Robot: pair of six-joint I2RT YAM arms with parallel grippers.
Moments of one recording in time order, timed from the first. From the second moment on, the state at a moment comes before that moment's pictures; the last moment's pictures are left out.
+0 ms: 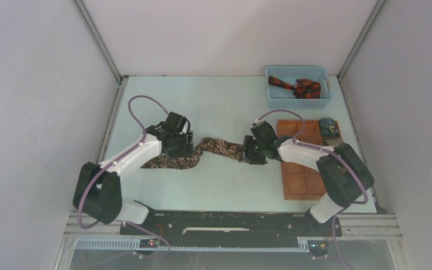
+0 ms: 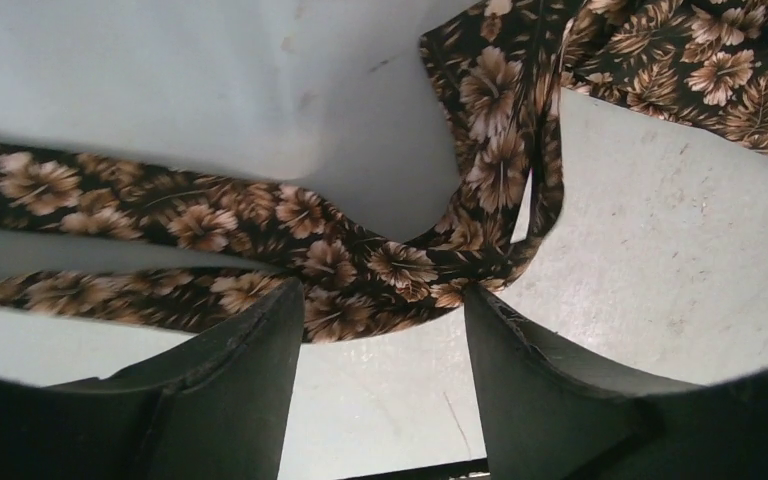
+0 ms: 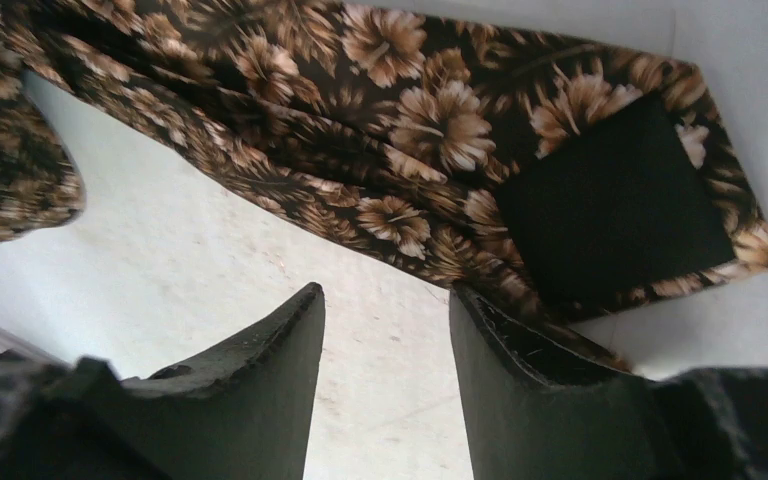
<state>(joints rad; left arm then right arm) -0.44 1.39 0.93 -0.68 -0.04 -0.45 0.61 1.61 0.83 -0.22 -0.13 0.74</state>
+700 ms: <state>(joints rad) -0.38 1.75 1.22 -0.82 -0.39 -0.46 0.42 1.84 1.05 -0.23 -0.33 0.74</state>
